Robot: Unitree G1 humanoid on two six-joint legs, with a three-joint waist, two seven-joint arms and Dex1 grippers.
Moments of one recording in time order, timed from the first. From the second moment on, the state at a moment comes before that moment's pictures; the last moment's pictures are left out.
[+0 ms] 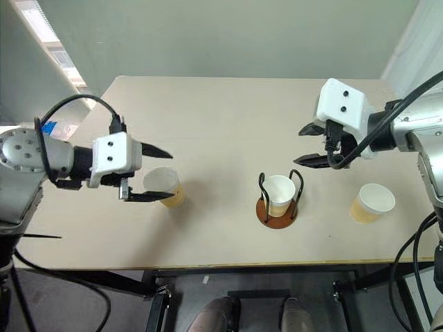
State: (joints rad) left arm -0.58 1.14 -0.06 -0.19 -0.23 0.35 -1.28; right arm -0.93 -1.01 0.12 -0.33 0.29 0.85 1.27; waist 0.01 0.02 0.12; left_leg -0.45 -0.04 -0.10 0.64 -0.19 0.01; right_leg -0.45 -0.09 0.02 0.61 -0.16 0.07
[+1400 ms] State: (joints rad) left arm -0.72 1.00 -0.19 0.31 -0.03 0.02 -1.42; right arm -0.87 -1.00 0.05 -0.48 0.60 1.03 1.08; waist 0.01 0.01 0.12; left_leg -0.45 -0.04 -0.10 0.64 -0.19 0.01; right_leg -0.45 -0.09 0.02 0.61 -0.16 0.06
